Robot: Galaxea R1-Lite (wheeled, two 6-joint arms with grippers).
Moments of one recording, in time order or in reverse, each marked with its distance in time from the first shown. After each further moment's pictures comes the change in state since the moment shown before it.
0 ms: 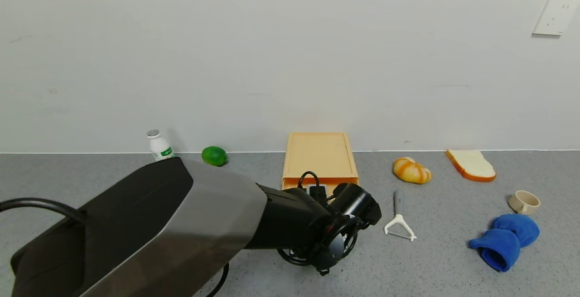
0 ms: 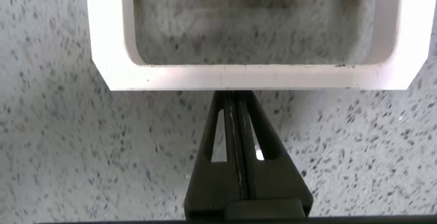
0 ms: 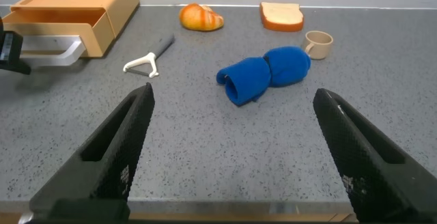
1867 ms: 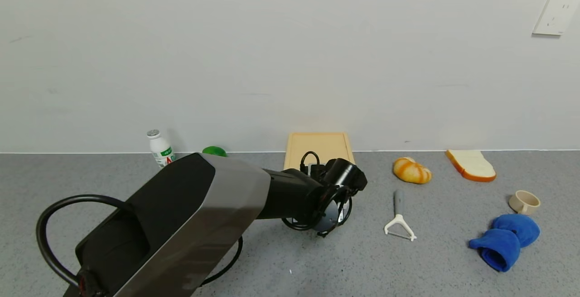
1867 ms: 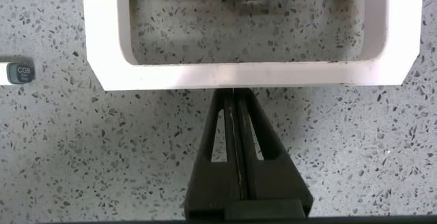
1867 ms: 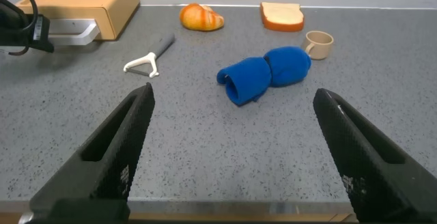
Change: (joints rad) left arm 0.108 0.127 -0.231 -0.021 -0.002 0.160; right arm 0.000 0.000 0.000 0.000 0.000 0.000
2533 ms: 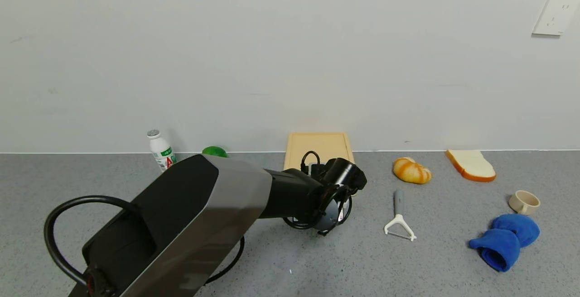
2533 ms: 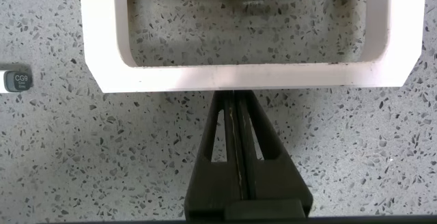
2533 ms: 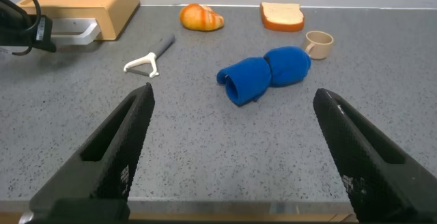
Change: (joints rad) left arm 0.008 0.016 -0.020 0.000 0.003 0.009; right arm 0.000 0.000 0.000 0.000 0.000 0.000
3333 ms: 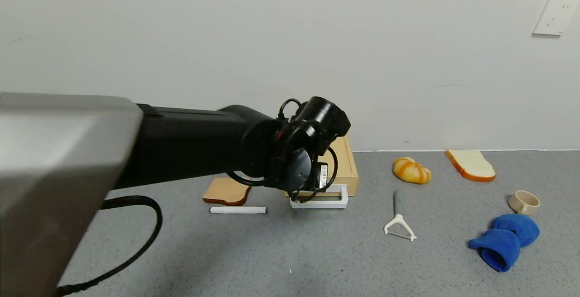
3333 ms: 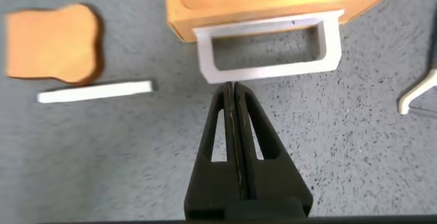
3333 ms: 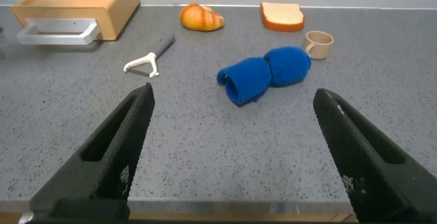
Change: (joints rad) left arm 0.021 -0.329 0.019 0.207 0.005 0.148; right arm 0.000 0.000 0.000 0.000 0.000 0.000
